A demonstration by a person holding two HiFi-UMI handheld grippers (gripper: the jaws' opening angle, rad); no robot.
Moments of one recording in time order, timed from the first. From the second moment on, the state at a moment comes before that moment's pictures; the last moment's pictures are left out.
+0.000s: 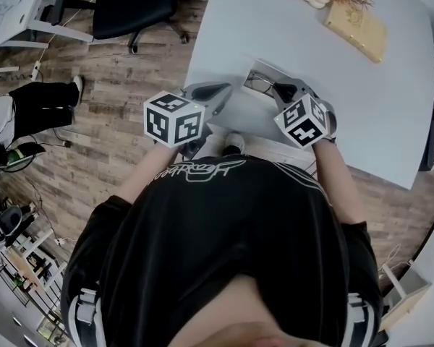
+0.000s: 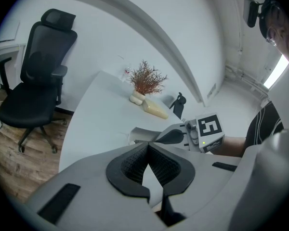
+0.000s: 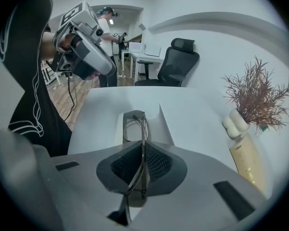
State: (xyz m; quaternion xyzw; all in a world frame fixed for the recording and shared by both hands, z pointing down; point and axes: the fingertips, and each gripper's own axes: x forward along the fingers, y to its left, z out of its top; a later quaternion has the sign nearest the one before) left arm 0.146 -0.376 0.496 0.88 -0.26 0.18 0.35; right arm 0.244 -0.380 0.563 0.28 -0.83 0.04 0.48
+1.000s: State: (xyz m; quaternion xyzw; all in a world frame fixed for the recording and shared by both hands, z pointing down) left arm 0.112 -0.332 0.422 0.91 -0.26 0.13 0.30; right arm 0.221 -0.347 0.471 0.38 -0.83 0.03 0.41
